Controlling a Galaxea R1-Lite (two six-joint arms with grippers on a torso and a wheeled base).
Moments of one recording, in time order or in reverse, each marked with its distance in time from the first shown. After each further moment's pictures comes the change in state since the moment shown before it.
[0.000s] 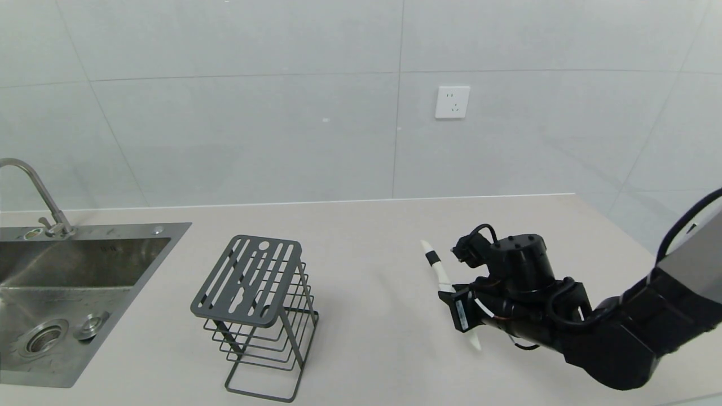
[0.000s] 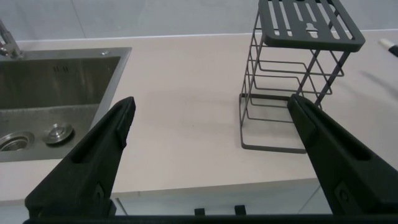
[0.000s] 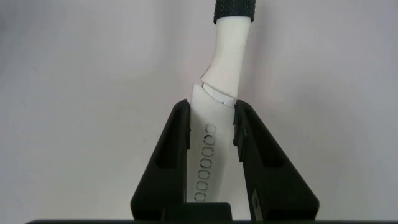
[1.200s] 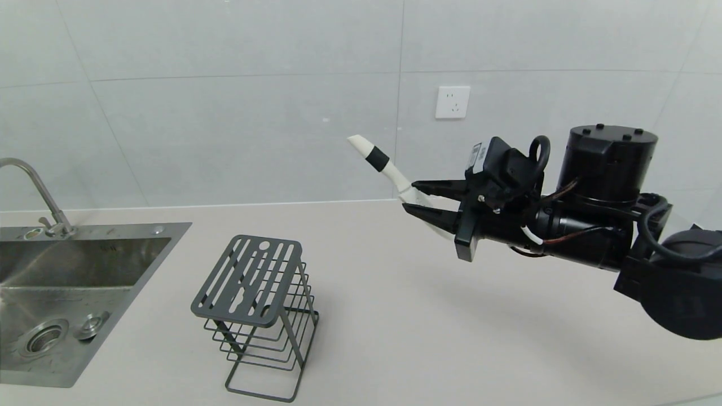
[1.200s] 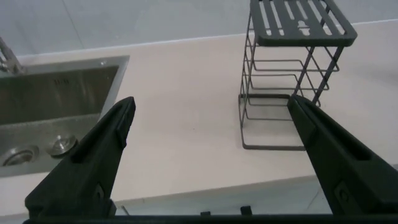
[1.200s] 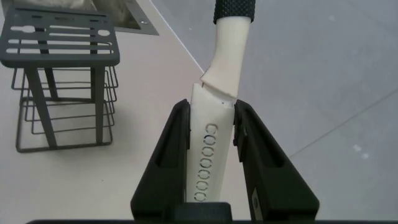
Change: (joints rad) left arm 0.000 0.000 0.000 -0.083 -0.035 0.065; right arm 0.011 -0.259 -0.241 -0.008 0.486 -0.620
